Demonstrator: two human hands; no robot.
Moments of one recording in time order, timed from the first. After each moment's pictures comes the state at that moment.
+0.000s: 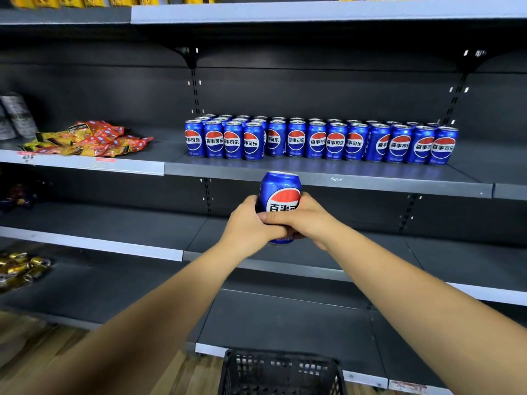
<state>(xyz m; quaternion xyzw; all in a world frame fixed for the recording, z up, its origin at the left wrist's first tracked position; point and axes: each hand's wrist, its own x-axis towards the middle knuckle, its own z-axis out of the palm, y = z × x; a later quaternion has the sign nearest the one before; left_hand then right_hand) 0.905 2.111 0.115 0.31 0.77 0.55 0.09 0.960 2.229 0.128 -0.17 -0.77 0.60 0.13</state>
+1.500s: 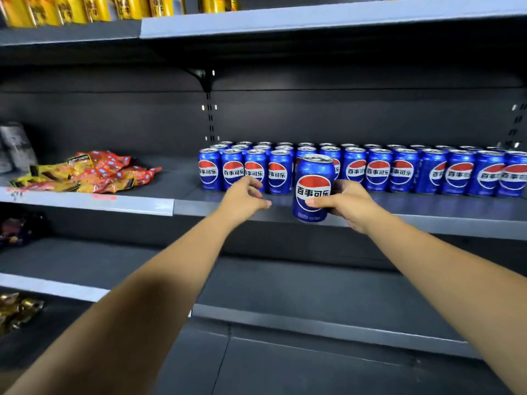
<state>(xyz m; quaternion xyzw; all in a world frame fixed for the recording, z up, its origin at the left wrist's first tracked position) 0.678 2.163 0.138 0.34 0.77 0.54 0.05 0.812 2.333 0.147 -0.17 -0.73 0.61 0.25</state>
